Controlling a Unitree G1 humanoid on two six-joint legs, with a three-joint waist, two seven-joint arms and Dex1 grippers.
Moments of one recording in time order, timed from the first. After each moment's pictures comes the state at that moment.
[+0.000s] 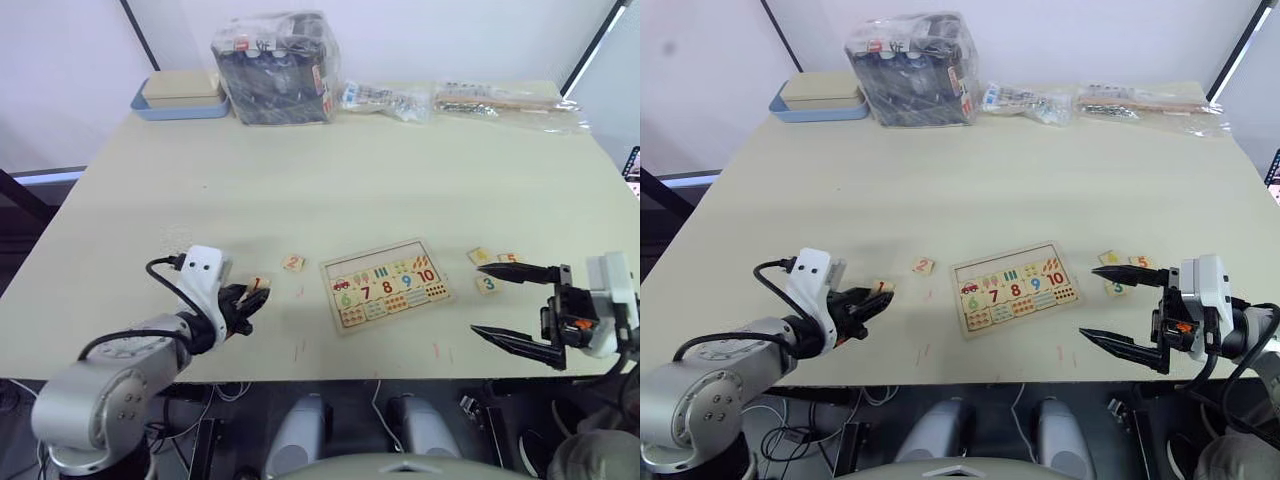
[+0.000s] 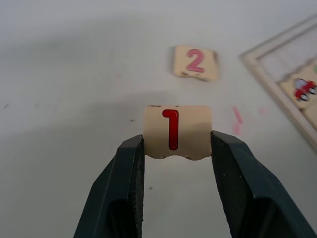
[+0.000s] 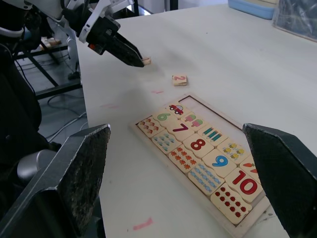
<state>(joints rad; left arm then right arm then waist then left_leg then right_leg) -0.07 0.39 0.41 -0.90 -0.54 1.61 -0.20 0.19 -0.82 -0.37 -0.51 0.76 0.36 1.19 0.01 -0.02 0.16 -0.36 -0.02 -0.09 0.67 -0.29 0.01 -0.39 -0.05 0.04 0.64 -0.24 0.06</state>
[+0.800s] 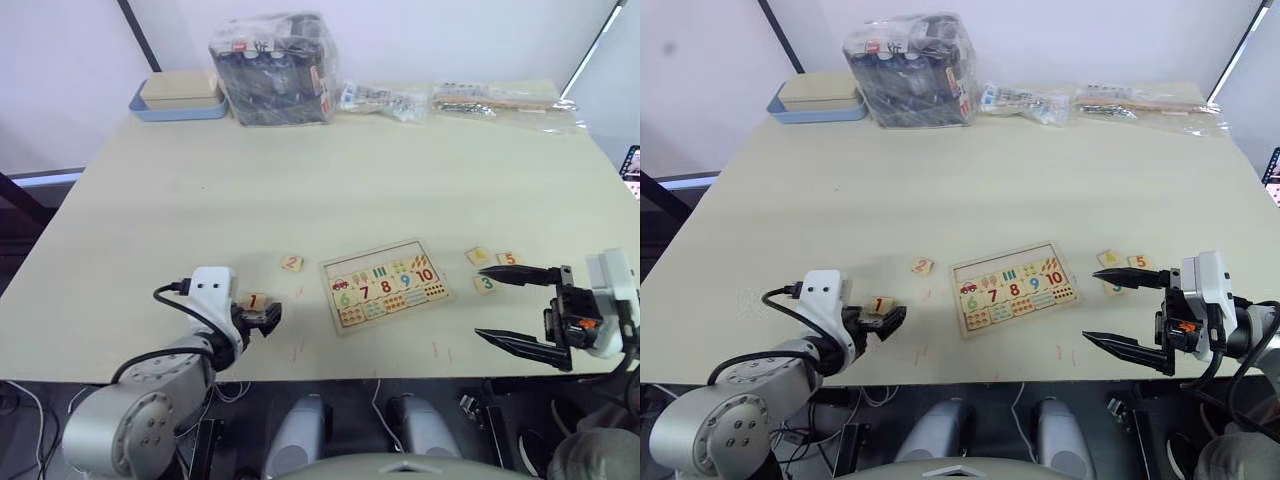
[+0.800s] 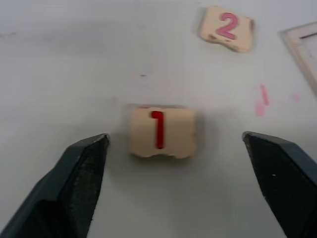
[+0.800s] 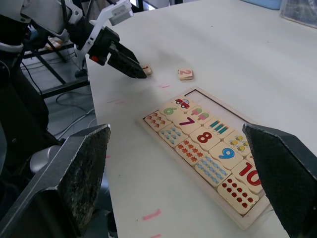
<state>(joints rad) 0.01 0.30 0.42 -0.95 -0.60 1.61 -0.04 0.19 -0.84 -0.37 -0.50 0.78 0.38 1.19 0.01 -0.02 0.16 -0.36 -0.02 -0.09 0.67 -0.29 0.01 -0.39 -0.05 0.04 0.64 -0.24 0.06</state>
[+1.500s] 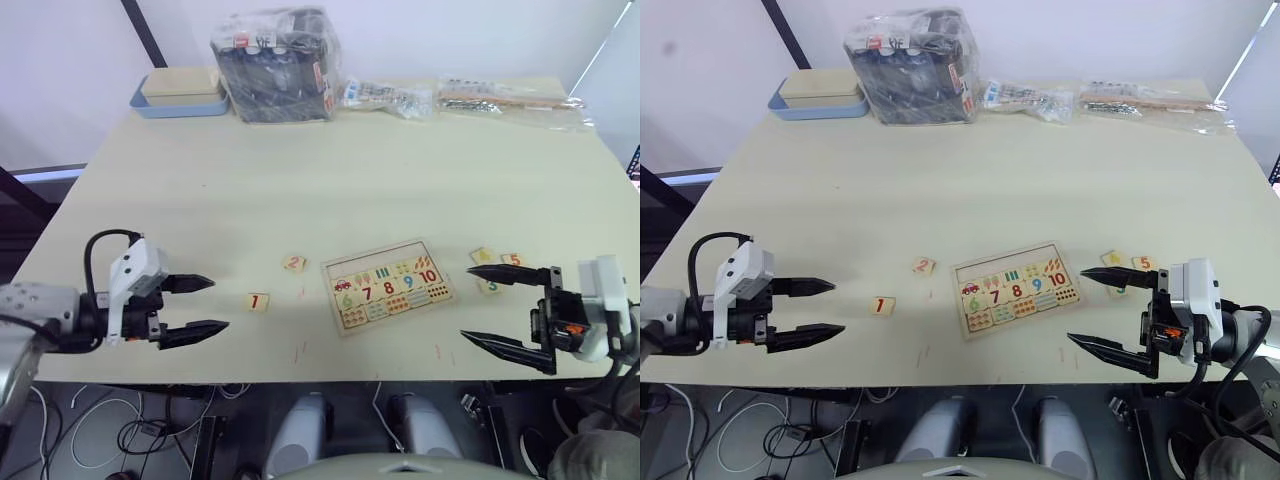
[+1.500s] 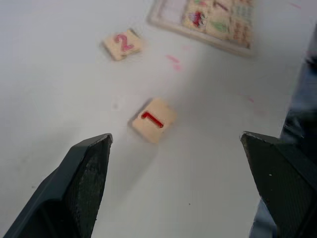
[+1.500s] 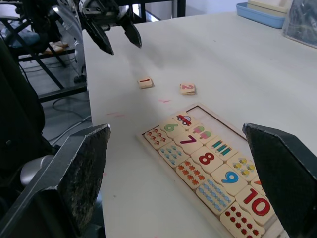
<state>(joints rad) 0.11 1.11 0.35 -0.19 -0.51 0.49 -1.33 0.20 -0.79 -0.34 -0.58 0.76 0.34 1.15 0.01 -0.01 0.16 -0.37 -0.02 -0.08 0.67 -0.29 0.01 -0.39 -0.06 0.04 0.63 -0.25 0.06</state>
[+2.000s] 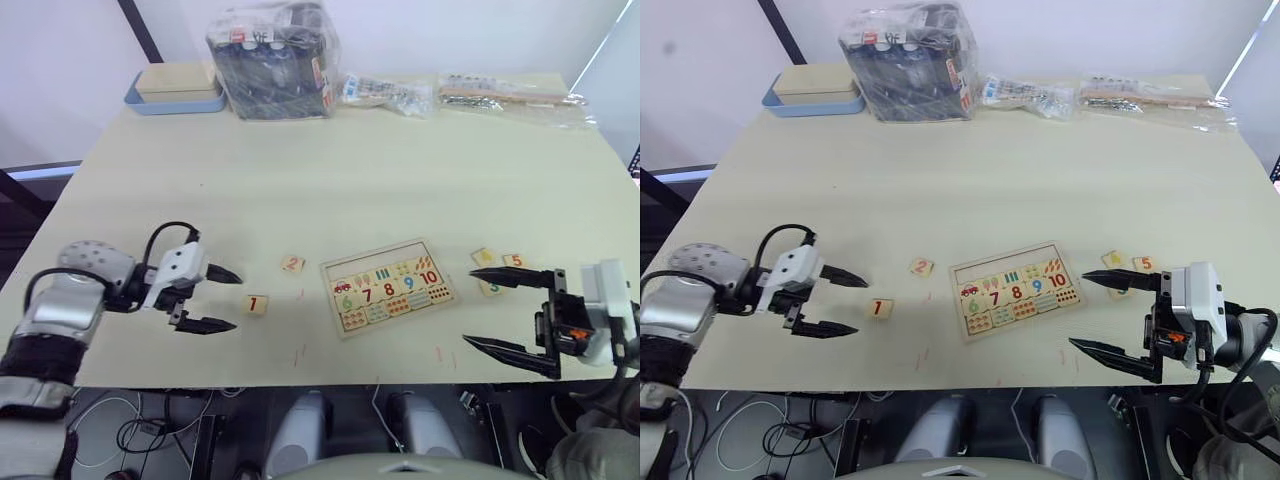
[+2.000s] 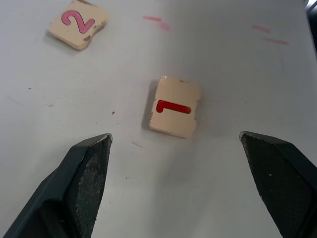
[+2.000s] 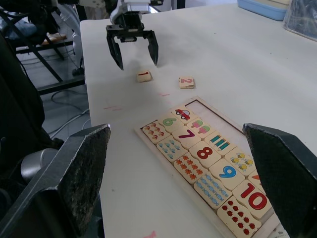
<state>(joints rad) -0.37 1.01 -0.13 0.38 -0.25 -0.08 -1.58 0.23 -0.81 -0.37 -0.61 0.76 0.35 1.15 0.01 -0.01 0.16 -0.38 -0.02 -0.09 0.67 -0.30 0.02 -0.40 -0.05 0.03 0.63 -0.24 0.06</state>
